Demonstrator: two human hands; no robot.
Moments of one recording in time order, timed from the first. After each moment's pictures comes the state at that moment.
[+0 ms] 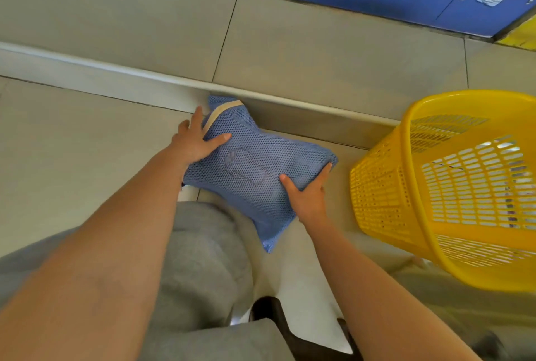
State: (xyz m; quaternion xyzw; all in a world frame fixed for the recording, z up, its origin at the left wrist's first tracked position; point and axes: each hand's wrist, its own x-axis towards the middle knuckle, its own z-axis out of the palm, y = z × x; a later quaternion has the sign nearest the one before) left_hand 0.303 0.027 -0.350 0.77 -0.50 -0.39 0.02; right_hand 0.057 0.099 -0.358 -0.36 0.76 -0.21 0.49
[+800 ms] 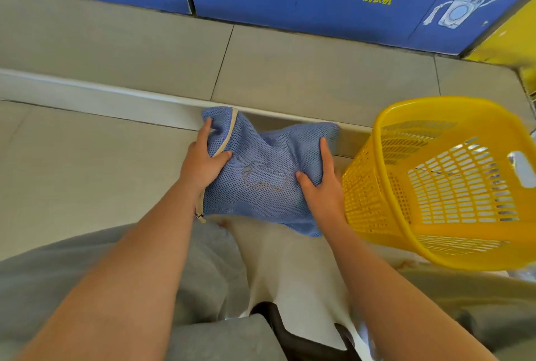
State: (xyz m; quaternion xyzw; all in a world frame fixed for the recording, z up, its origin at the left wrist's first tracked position) left_hand 0.264 0.065 -0.328 0.75 -0.47 -0.38 0.27; right_hand 0.018 0.104 -0.307 -0.54 0.72 -0.28 0.33
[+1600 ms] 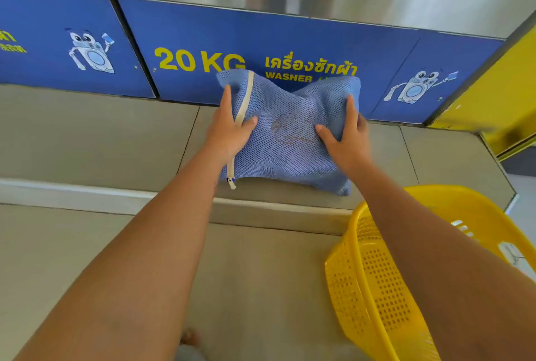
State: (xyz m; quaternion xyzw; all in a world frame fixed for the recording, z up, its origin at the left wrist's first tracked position) left_hand 0.169 -0.167 -0.242 0.65 -0.57 -0.34 0.36; right_hand -0.066 -0.154 -0.242 -0.60 0.70 -0.31 0.24
